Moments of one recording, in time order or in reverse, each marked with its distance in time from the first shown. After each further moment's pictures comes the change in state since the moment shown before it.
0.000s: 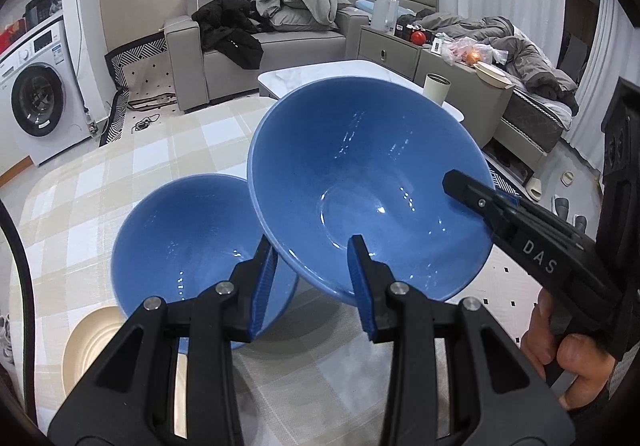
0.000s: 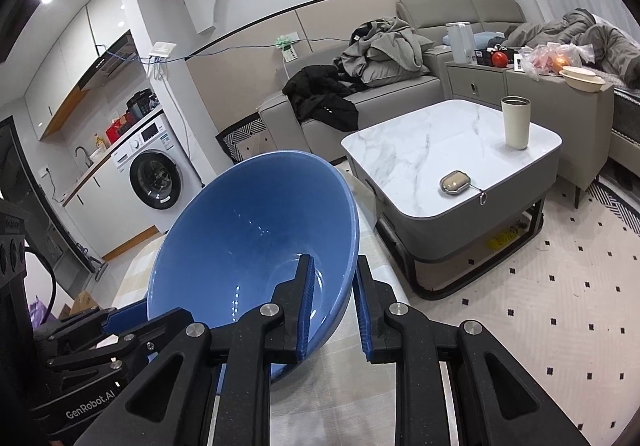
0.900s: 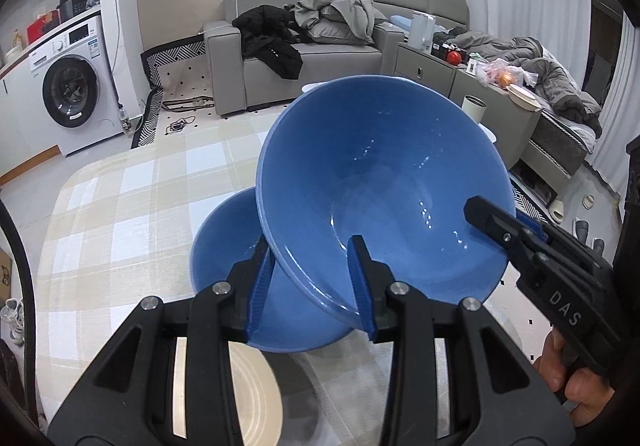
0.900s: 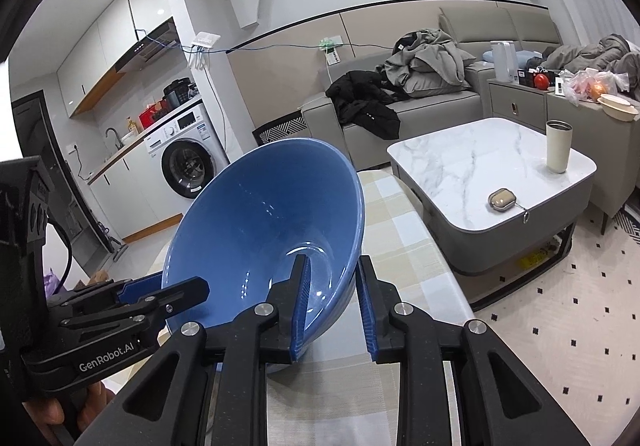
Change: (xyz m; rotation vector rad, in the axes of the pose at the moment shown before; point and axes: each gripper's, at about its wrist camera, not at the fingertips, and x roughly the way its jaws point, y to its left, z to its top) left arm -0.043 0.074 0.005 -0.069 -0.043 0.103; right arm 0.001 0.070 -0.007 -0.093 -0.018 0.095
